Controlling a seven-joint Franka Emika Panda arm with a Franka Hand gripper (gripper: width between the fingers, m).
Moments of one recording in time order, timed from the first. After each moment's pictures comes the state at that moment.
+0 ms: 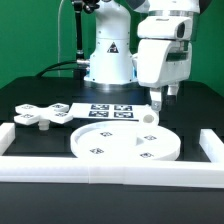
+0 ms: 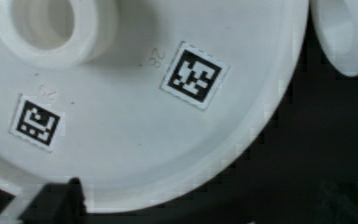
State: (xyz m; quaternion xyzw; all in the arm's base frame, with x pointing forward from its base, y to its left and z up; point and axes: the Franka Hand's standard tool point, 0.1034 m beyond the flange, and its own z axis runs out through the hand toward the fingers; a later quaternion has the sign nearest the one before) arm 0.515 0.070 0.068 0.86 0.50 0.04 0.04
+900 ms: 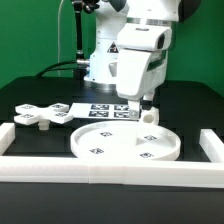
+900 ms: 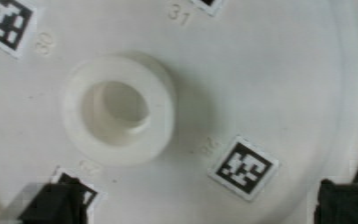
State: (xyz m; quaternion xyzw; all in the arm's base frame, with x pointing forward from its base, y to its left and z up) arm 0.539 0.009 0.050 0.82 0.57 0.00 0.04
